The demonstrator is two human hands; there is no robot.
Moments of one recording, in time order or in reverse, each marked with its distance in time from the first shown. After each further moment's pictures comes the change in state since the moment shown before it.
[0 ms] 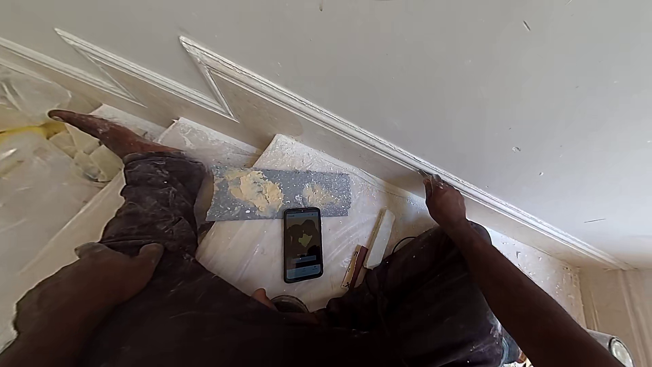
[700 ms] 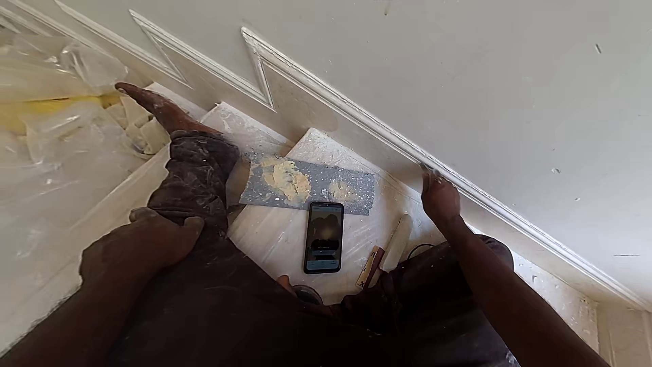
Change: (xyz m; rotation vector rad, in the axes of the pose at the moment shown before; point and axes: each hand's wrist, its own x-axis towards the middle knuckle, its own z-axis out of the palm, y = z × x) left_hand 0.017 -0.001 0.010 0.071 0.014 -0.009; right_hand 0.022 -0.074 -0.003 0.047 -0.059 -0.014
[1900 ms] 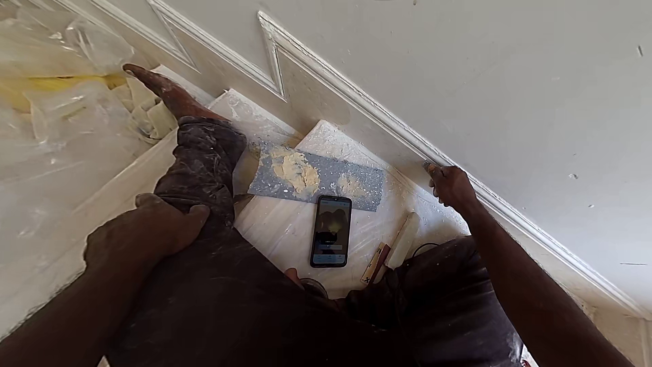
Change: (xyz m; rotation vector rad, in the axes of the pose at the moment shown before) left_hand 0.006 -0.006 0.004 -0.048 -0.002 -0.001; right_hand 0.035 0.013 -0.015 0.335 -0.255 0.043
